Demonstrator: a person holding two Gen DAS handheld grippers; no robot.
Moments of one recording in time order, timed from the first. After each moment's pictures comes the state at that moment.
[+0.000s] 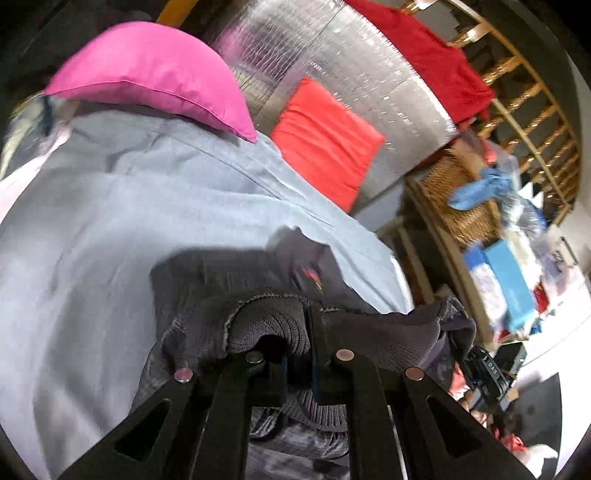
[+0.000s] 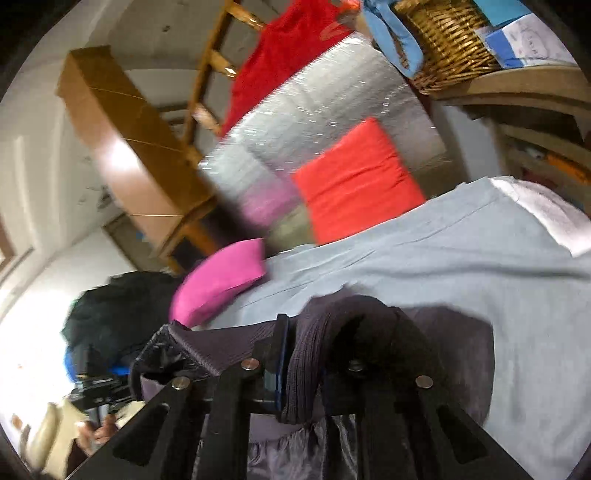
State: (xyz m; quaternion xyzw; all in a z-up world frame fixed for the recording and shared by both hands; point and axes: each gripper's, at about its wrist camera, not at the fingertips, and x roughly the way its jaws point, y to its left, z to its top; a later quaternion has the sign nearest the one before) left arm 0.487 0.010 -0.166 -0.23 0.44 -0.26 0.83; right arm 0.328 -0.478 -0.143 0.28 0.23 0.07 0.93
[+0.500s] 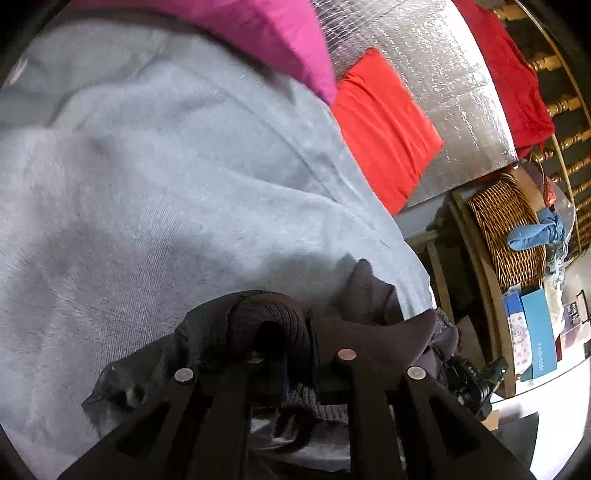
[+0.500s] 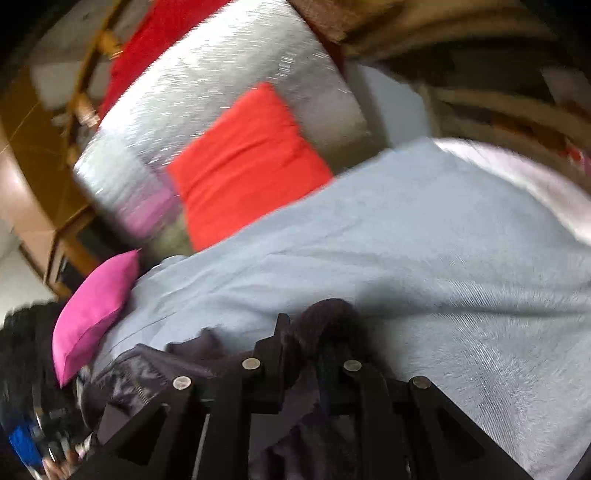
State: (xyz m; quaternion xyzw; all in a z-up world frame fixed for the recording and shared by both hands) left arm 0.629 -0.017 -0.300 -0.30 0.49 -0.25 0.78; right arm 0.483 -0.547 -0.253 0.31 0.29 -0.09 0.90
